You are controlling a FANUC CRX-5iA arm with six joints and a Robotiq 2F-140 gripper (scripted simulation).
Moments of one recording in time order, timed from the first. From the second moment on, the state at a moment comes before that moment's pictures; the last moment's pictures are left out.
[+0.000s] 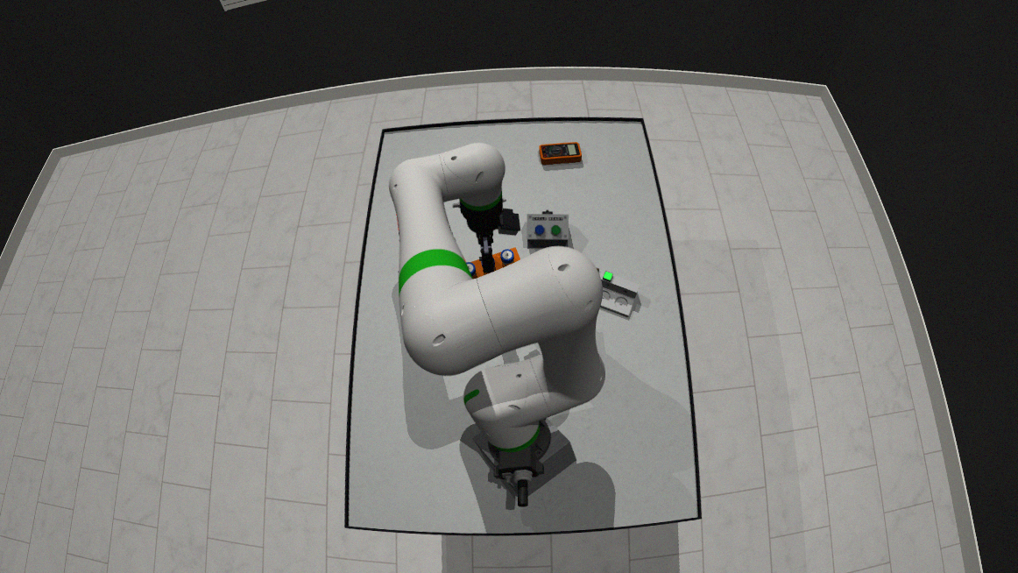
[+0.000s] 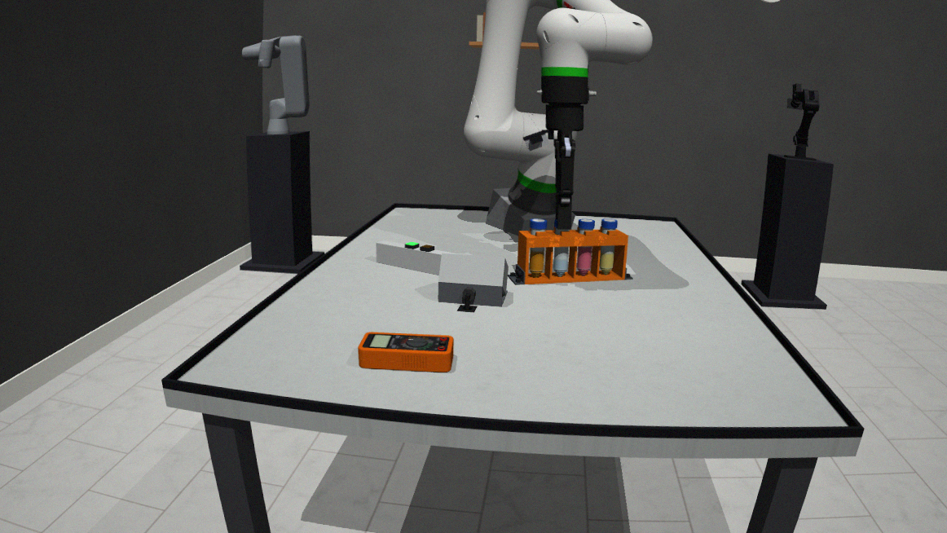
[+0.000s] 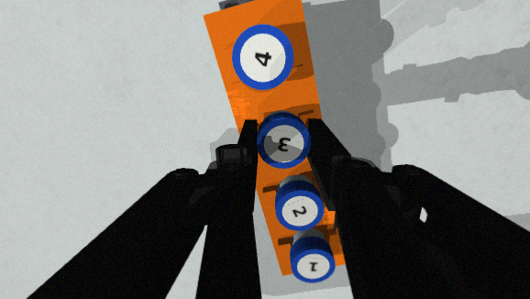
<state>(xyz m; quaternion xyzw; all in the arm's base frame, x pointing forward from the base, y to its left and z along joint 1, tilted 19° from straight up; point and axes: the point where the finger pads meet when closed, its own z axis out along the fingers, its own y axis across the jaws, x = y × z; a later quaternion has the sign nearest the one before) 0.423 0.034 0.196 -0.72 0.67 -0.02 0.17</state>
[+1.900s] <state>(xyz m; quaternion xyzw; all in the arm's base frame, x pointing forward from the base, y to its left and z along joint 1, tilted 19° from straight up) 0.423 0.033 0.196 -0.92 0.36 -0.09 0.14</state>
